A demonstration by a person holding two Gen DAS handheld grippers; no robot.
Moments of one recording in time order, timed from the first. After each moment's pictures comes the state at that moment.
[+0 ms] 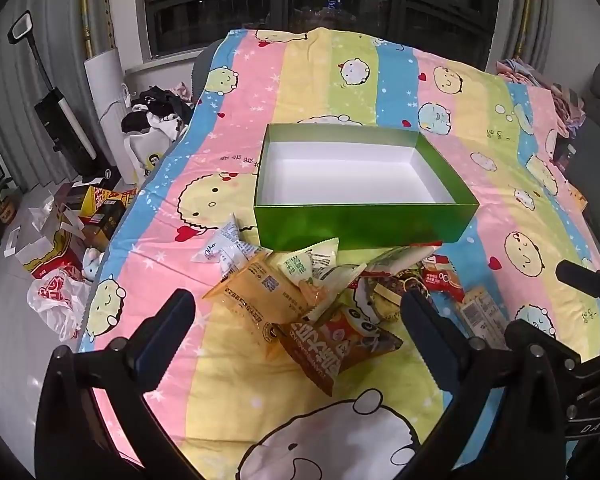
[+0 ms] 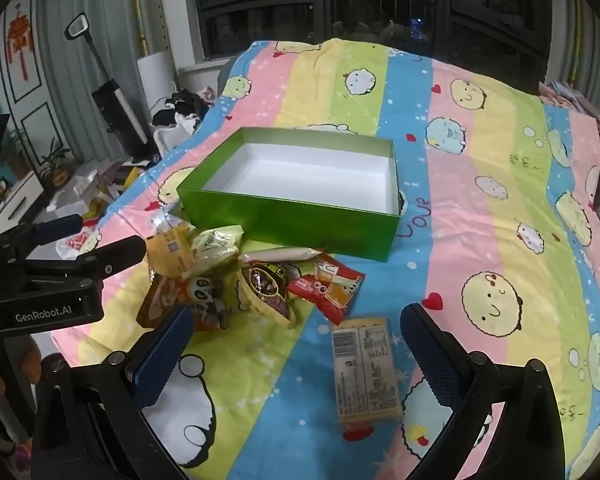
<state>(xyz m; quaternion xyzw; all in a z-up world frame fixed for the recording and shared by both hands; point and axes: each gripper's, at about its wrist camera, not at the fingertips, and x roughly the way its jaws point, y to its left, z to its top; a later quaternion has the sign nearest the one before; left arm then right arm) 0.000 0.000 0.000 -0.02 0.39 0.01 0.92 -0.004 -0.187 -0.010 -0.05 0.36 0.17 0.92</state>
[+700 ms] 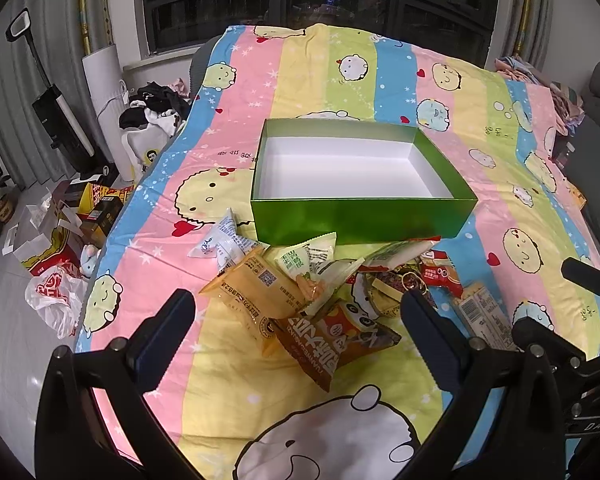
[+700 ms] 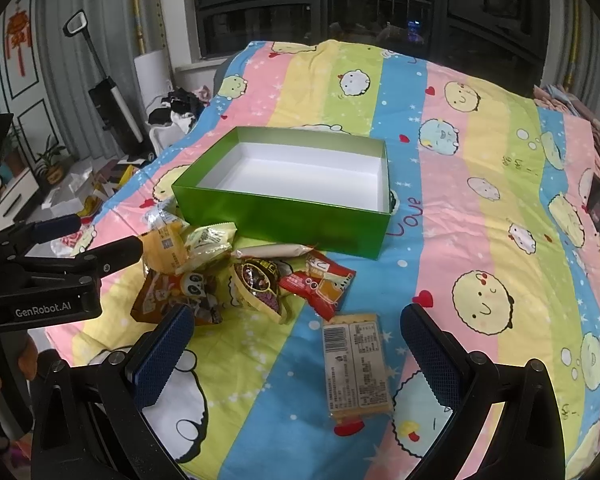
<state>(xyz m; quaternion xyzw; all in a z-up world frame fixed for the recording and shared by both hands) -0.001 -0.003 -0.004 -0.02 0.39 0.01 0.92 -0.007 -0.191 -0.008 -0.06 0.36 0.16 0.92</state>
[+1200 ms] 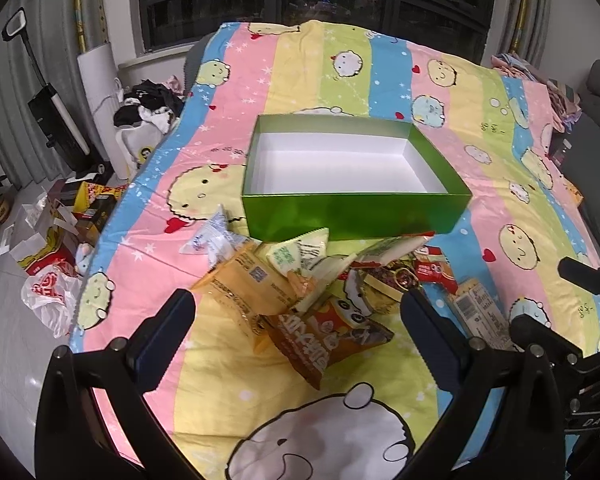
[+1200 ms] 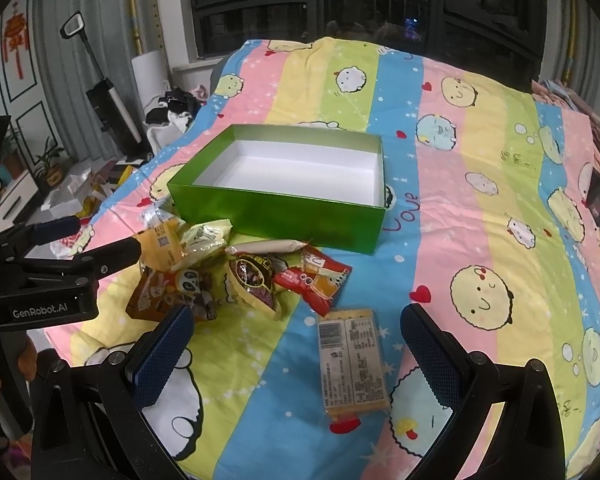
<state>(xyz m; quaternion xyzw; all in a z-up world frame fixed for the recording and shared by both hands) 0.000 -0.007 -0.007 -0.02 0.40 -0.01 0.92 -0.007 -0.196 -0.012 -0.06 0.36 0.16 0.92</state>
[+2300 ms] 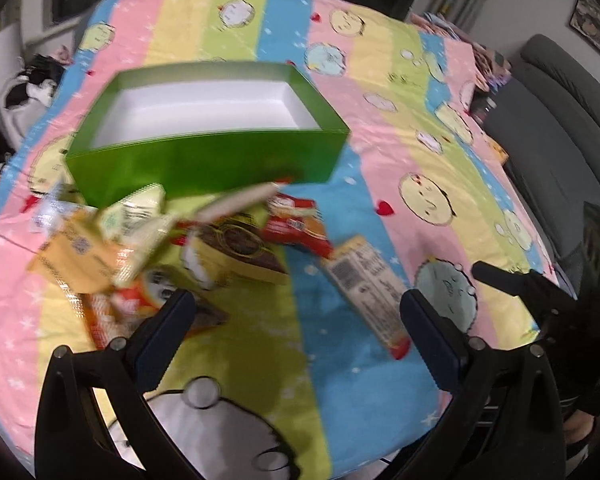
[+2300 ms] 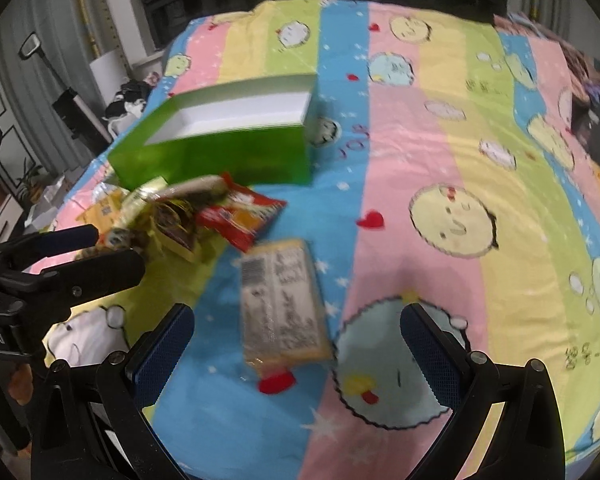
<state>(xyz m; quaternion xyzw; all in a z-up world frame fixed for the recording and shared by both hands) 0.019 -0.092 -0.044 -0.06 0.48 -0.17 0.86 0.000 -0.271 -0.070 0.00 0.42 0.12 0.90</state>
